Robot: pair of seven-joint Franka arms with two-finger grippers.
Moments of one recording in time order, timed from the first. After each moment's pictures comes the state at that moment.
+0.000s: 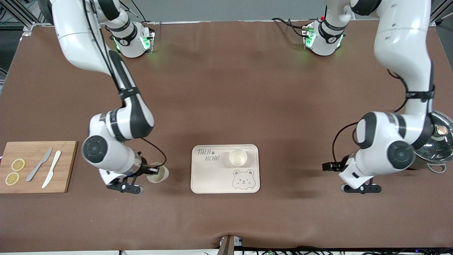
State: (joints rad) left arm -0.12 0.73 -0.03 -1.37 0.01 2.06 -0.12; right arm 0.35 0.74 -0.07 -1.30 0.13 2.08 0.44
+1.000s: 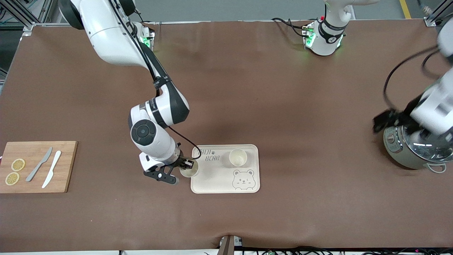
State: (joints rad) left arm -0.02 0.17 -0.07 -1.35 0.02 1.58 0.03; right arm 0.50 0.79 -0.07 -1.29 0.13 2.20 0.69
